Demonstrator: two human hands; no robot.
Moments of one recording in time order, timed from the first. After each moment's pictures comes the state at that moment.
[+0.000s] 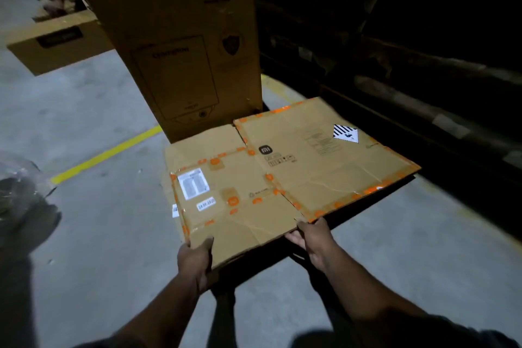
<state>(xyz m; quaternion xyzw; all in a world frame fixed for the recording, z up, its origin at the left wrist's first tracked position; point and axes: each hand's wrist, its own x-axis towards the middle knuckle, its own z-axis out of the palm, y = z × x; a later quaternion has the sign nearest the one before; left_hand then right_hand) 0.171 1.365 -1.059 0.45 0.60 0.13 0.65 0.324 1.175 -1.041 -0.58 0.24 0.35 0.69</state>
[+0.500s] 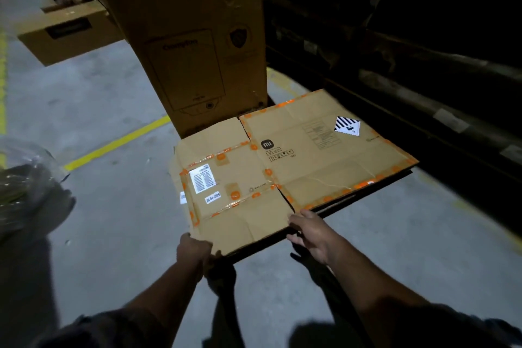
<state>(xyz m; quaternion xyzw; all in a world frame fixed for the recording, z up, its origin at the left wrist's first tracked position) 0.141 1.362 -1.033 0.60 0.63 0.03 0.50 0.297 1.160 -1.017 -0.63 0.12 0.46 0.62</state>
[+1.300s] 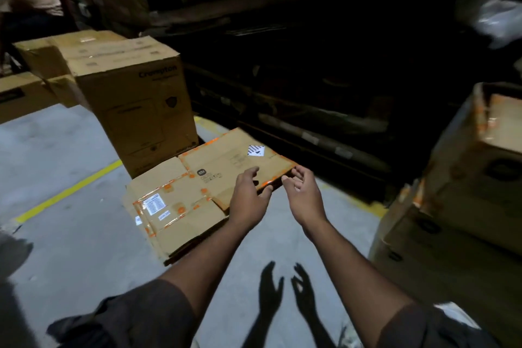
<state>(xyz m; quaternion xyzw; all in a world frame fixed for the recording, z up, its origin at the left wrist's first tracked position) 0.106 1.054 -0.732 0.87 0.13 0.12 0.47 0.127 0.922 -0.713 -0.78 0.00 0.03 0.62</state>
